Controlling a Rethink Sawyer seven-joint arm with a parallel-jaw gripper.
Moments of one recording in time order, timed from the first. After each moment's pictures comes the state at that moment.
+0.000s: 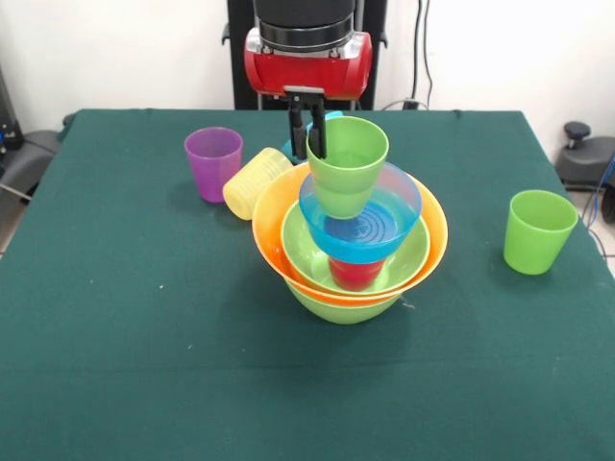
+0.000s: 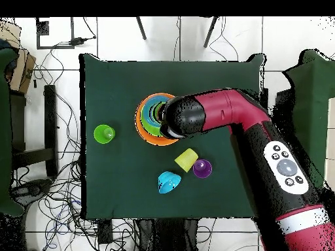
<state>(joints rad) -0.73 -0.73 0.75 1.62 -0.59 0.90 2.24</state>
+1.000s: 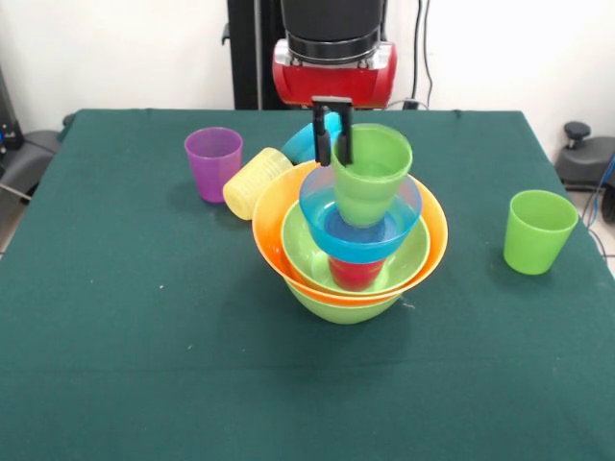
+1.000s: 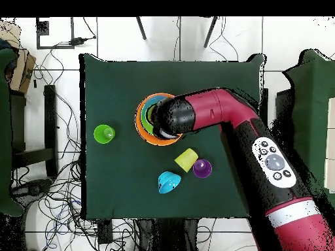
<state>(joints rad) -0.69 -0.71 0.75 1.62 -0.60 0.90 2.24</state>
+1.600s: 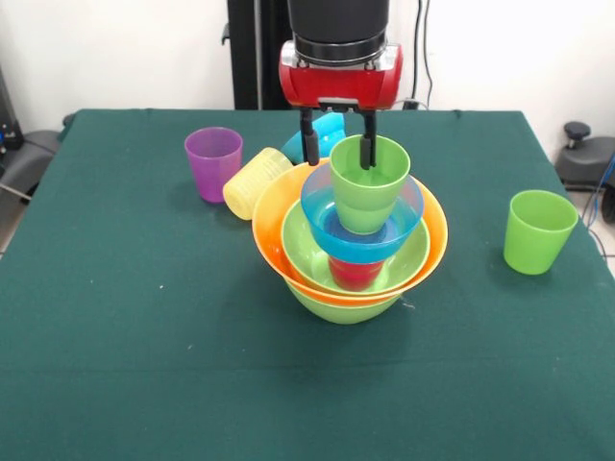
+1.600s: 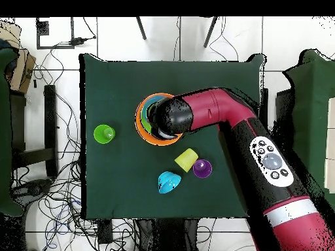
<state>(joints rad) -0.69 -0.71 0.75 1.62 -0.60 0.90 2.24</state>
